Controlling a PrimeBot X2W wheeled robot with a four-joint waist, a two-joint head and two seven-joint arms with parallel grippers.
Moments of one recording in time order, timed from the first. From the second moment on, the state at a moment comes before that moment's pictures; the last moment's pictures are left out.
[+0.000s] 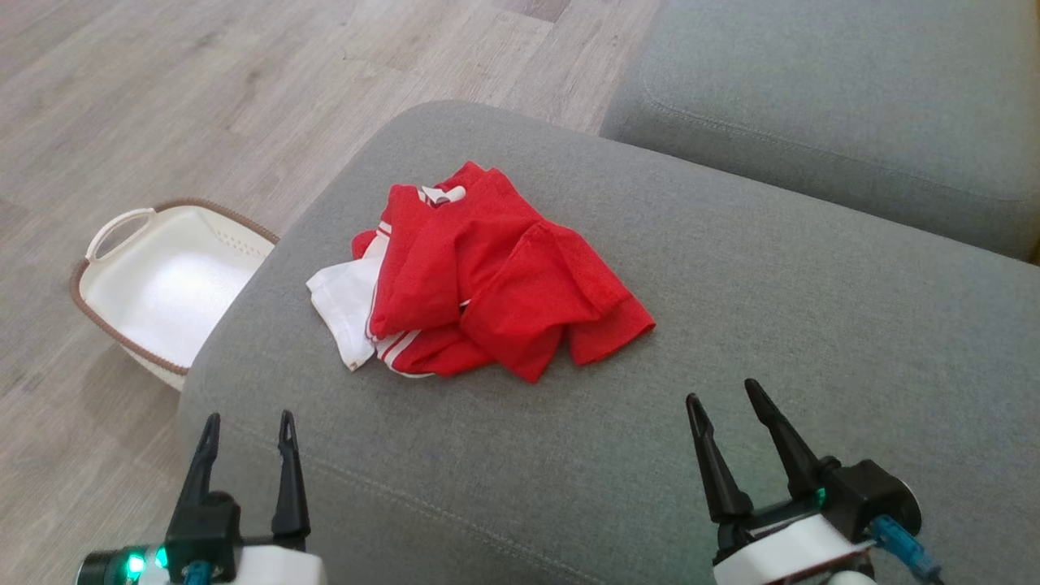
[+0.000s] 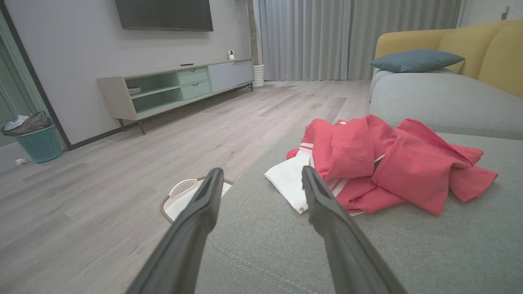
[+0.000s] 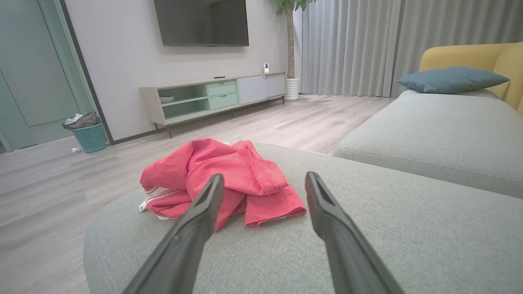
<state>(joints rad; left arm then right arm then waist) 0.19 0.17 -0.21 0.02 -0.05 0.26 -0.25 0.08 -0.04 0.24 0.19 0.15 0.13 -0.26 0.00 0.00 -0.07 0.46</state>
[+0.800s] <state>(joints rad) -0.19 0.23 -0.19 0.19 -0.08 0.04 -0.25 0.00 -0.04 -0.08 0.05 -0.01 0.13 -0.26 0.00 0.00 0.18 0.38</state>
